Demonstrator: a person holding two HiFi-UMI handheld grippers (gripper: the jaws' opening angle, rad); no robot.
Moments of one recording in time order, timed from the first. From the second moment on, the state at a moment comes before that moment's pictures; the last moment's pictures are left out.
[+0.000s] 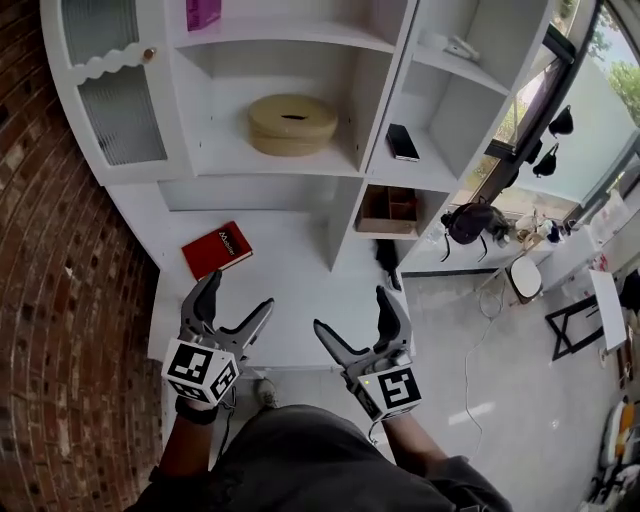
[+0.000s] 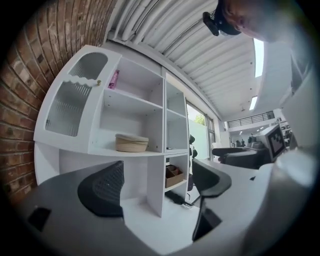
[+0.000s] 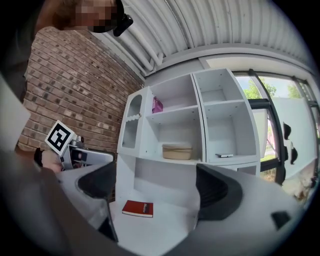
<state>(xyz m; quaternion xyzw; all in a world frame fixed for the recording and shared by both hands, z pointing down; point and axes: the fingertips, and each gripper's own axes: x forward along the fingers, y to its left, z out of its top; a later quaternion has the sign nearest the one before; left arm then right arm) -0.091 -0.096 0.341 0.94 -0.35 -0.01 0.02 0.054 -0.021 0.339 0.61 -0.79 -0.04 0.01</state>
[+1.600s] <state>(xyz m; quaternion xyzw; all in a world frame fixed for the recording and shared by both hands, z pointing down) 0.012 -0.441 0.298 0.94 -0.32 0.12 0.03 0.129 -0.398 0.296 0.61 -0.78 0.05 0.09</state>
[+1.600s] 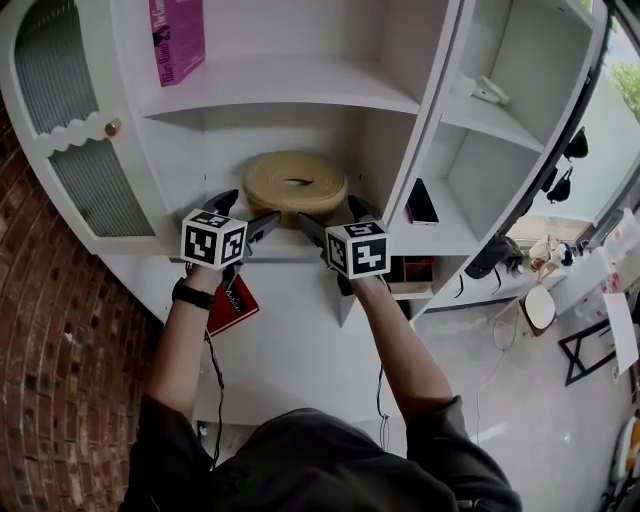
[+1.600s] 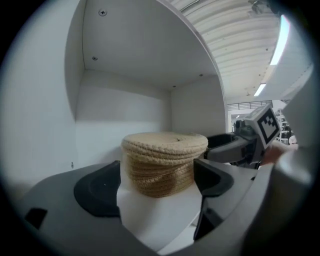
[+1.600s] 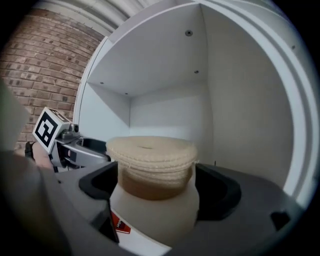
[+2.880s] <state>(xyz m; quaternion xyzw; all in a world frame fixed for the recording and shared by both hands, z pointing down) 0.017 -0.414 0.300 0.93 -0.33 0.14 -0.02 0.102 -0.383 0.290 0.59 -0.80 0.02 0.11</state>
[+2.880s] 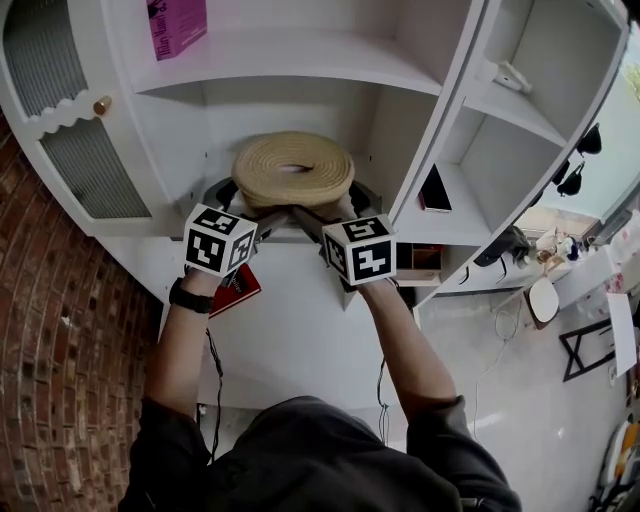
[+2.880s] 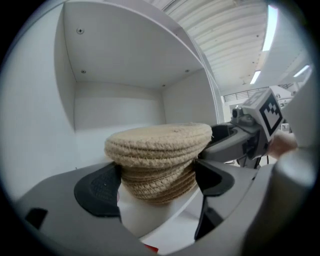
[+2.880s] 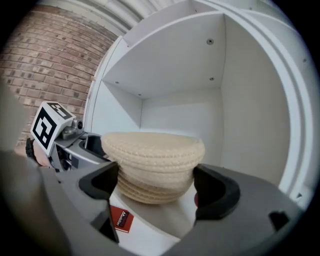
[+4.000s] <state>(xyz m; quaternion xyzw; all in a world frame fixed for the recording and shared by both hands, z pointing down) -0.014 -0.231 0.355 0.92 -0.36 0.07 -0.12 0.070 -0.202 0.348 0.58 -0.80 -0.10 0.08</state>
